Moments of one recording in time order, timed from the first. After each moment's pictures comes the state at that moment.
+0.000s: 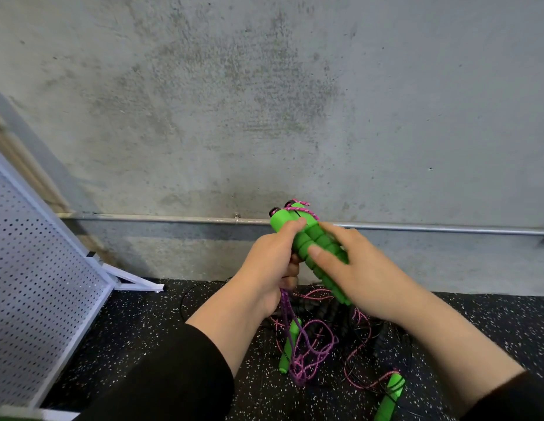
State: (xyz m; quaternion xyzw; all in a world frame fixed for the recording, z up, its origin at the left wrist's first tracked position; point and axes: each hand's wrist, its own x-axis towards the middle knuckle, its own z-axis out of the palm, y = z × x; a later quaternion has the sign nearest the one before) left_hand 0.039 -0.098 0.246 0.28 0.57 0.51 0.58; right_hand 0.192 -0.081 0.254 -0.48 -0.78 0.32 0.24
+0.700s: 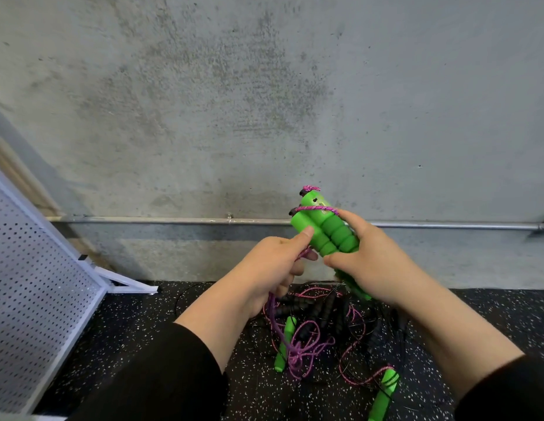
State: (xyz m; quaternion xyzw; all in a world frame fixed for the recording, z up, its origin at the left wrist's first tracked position) left_hand 0.039 -0.100 0.244 0.42 0.58 0.38 0.59; right_hand 0.212 -0.071 0.258 -0.52 -0.71 0.39 0.28
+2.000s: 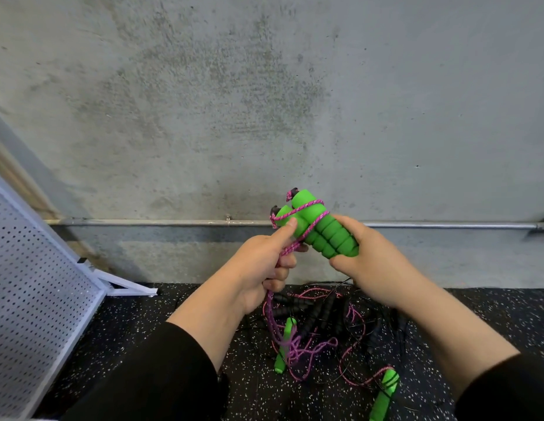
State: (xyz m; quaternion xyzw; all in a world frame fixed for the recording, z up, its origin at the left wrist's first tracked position) left_hand 0.032 -0.096 0.247 0.33 0.56 0.42 0.63; right_hand 0.218 -0.068 0.254 -0.51 -0.75 0.33 0.25
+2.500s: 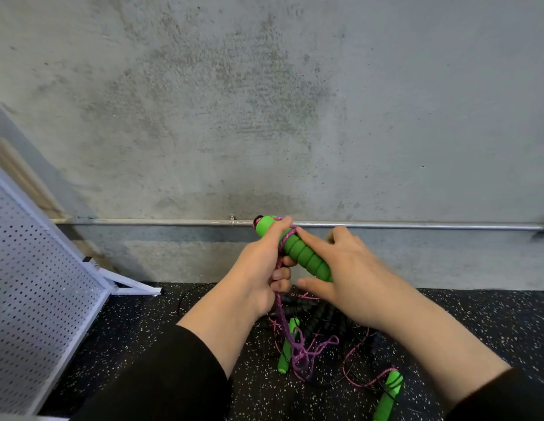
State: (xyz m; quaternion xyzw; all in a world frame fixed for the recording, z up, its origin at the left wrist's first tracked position) left_hand 0.034 -0.094 0.238 0.22 0.56 0.49 0.63; right_hand 0.194 -0.084 0.248 -0.46 -0.87 0.16 0.12
